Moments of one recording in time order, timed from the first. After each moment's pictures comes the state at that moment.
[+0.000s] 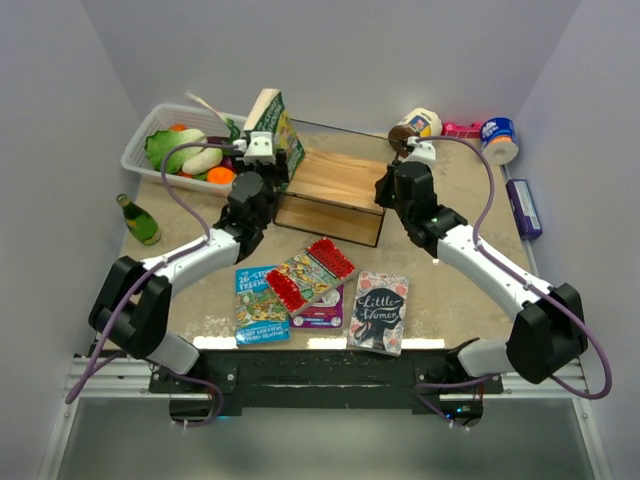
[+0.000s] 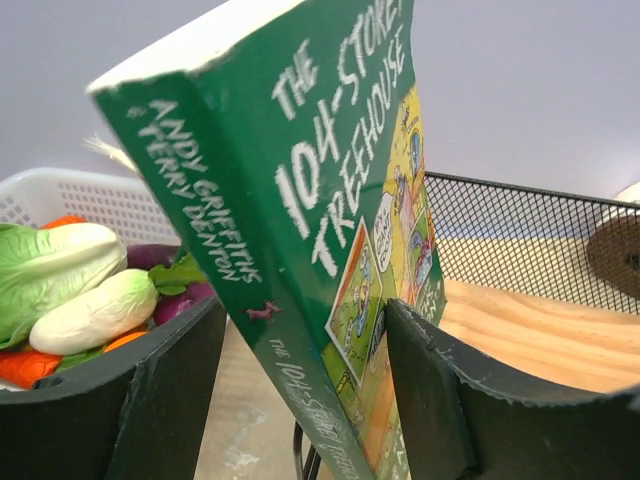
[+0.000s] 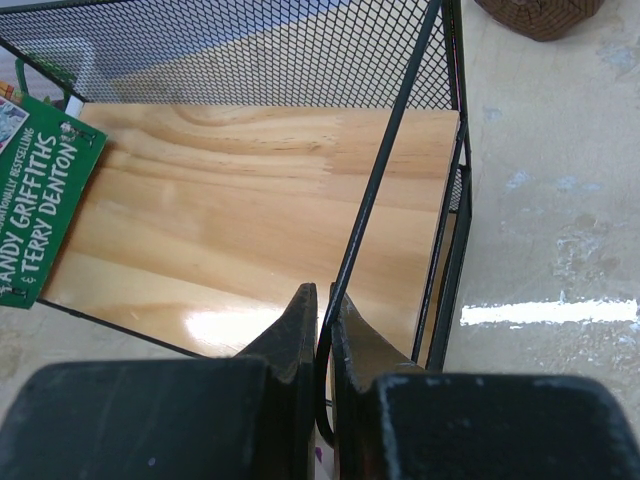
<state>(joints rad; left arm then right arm) -0.53 1.53 0.95 0.71 -0.57 0.06 0.50 1.38 1.07 -0.08 0.34 0.54</state>
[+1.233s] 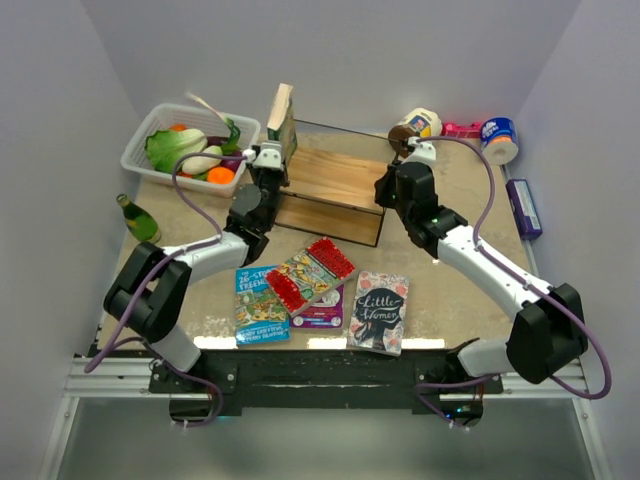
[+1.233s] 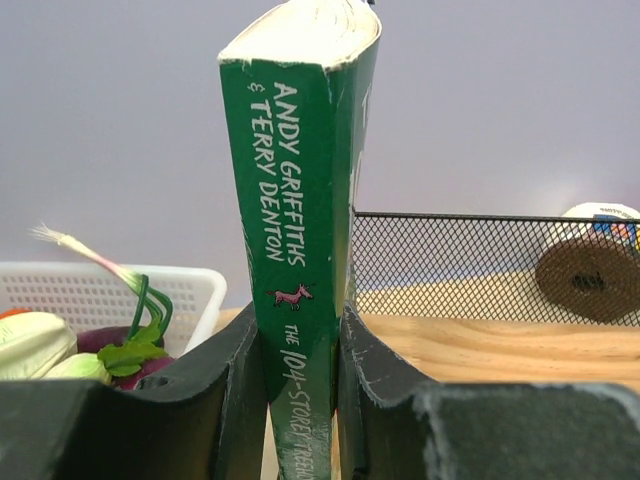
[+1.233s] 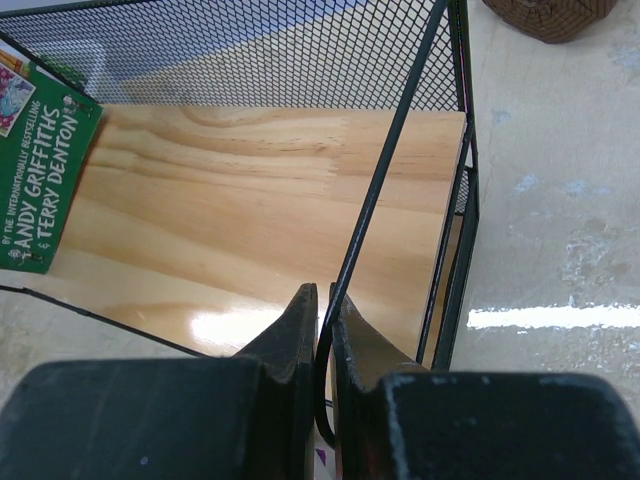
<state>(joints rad) -0.54 1.63 0.88 1.05 -0.41 0.17 0.50 1.38 1.05 -0.06 0.32 0.54</state>
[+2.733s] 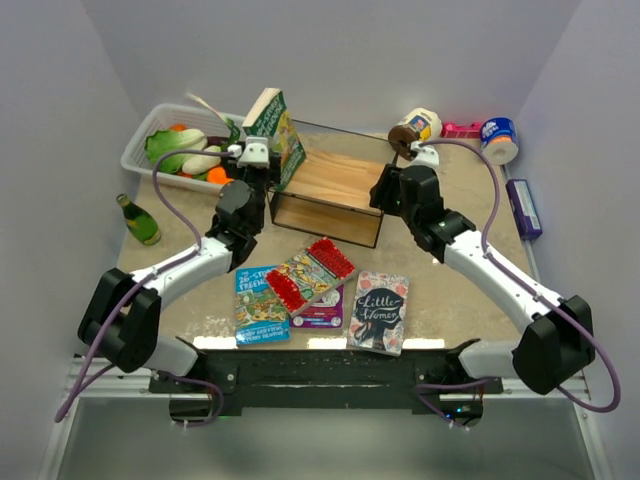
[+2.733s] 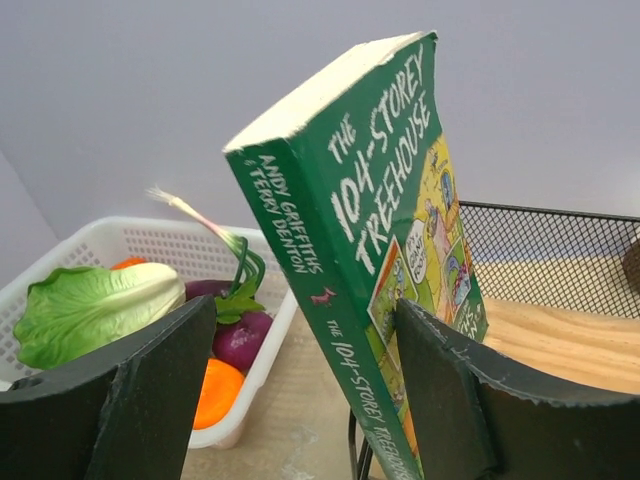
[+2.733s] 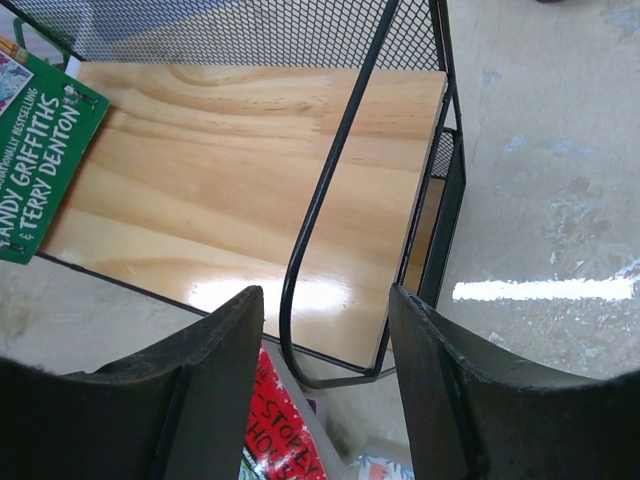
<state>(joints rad) -0.53 1.42 0.87 0.78 -0.57 0.21 0.50 1.30 1.05 -0.18 0.30 0.54</state>
